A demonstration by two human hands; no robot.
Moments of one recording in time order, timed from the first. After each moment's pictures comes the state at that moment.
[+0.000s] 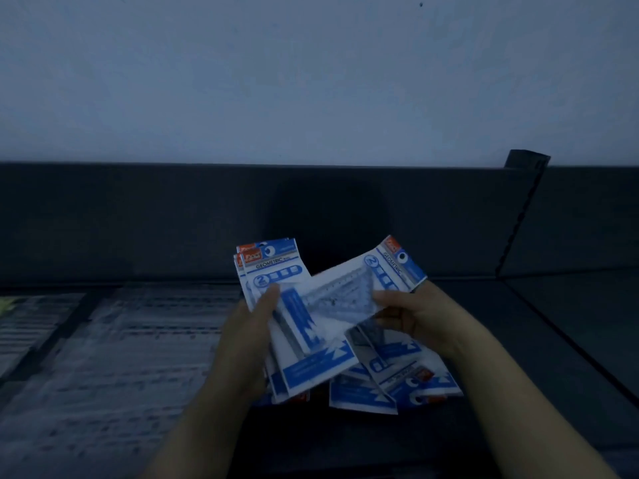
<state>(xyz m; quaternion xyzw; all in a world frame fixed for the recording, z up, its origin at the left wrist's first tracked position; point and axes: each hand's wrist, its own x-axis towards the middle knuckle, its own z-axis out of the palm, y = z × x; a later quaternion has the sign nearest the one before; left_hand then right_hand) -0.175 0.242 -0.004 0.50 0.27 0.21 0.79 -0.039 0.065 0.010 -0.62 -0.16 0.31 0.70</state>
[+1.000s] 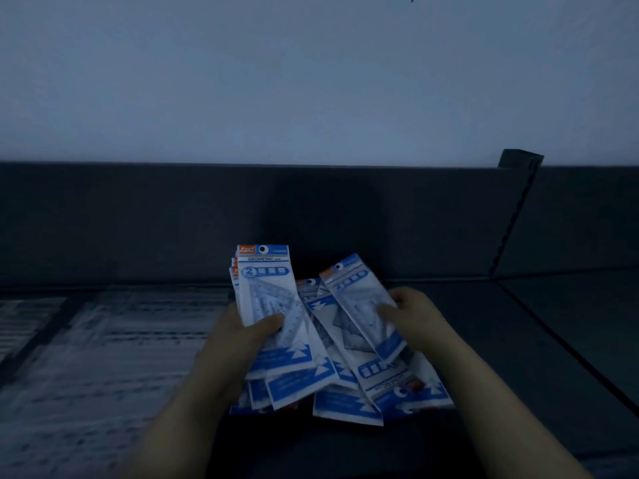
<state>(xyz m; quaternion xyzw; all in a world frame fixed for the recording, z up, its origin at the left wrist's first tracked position) -0.166 0.258 -0.021 0.61 0.25 0.20 0.72 -0.019 0.067 -0.017 -0.87 -0.14 0.13 0.45</state>
